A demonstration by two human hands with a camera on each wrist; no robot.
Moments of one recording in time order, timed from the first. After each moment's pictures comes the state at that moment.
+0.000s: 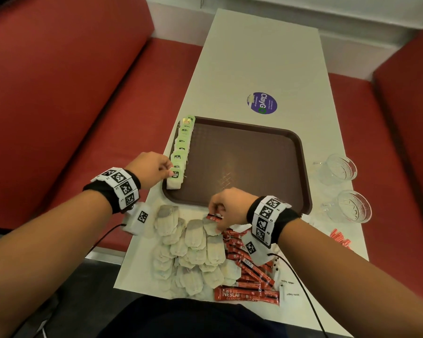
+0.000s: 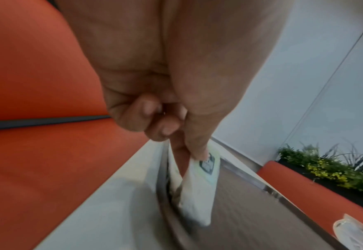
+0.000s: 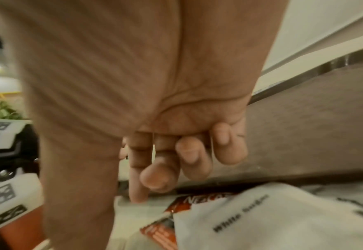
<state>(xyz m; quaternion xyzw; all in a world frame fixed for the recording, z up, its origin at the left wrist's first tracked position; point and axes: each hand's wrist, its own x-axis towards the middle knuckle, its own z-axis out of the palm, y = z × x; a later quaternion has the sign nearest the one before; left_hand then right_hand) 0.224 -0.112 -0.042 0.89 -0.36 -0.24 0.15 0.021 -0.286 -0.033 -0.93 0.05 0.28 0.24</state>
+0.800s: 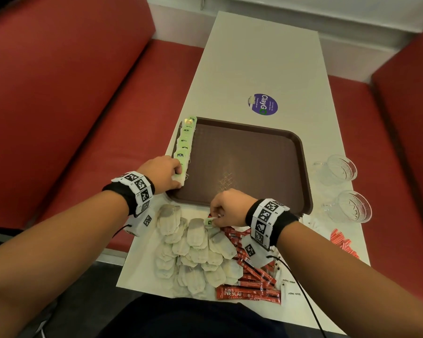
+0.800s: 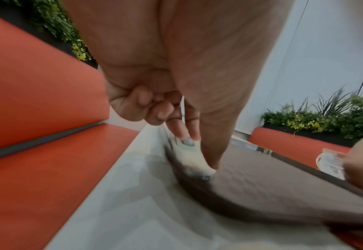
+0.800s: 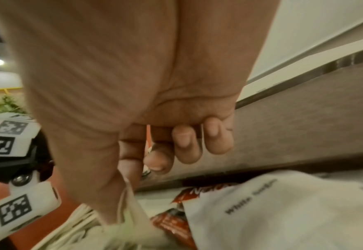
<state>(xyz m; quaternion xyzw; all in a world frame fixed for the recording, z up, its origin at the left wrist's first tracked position) 0.211 -0.125 -0.049 0.88 -0.42 -0.21 0.05 0.019 -0.277 -0.039 -0.94 0.02 0.24 0.24</state>
